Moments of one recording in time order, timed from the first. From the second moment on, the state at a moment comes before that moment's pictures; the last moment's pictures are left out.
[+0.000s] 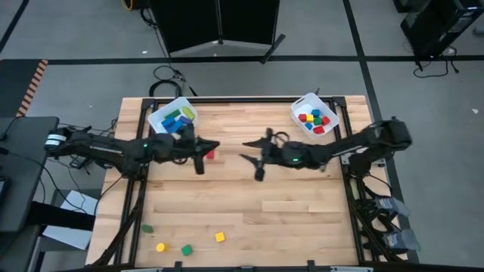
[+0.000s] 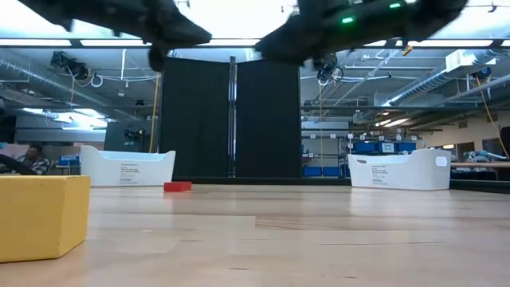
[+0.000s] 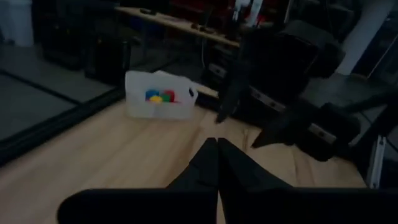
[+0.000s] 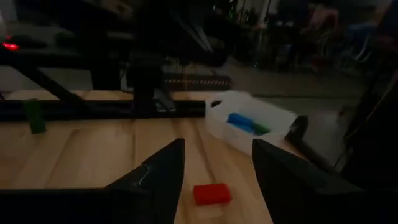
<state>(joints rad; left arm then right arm) -0.04 0.98 0.55 0.32 -0.32 -0.29 0.08 1.55 0.78 0.65 0.35 -0.06</state>
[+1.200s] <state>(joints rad) -0.34 0.64 0.54 -0.21 -0.62 -0.41 0.07 2.17 1.41 0.23 0.34 0.34</state>
